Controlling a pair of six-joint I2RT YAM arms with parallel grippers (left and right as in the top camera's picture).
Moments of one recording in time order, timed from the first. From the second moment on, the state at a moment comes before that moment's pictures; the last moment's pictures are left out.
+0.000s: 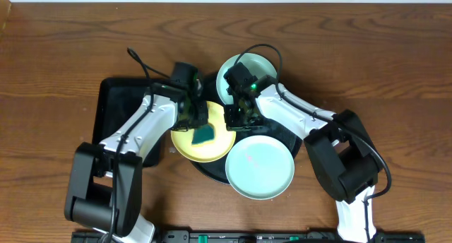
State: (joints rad) left arm -0.28 1.74 1.08 -0.71 0.10 -0.38; right arm 0.63 2.11 1.47 -0.75 -0.27 0.51
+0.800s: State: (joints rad) left arm -0.30 1.74 1.12 -0.78 0.08 -0.46; right arm 0.63 2.11 1.47 -0.76 -0.27 0.50
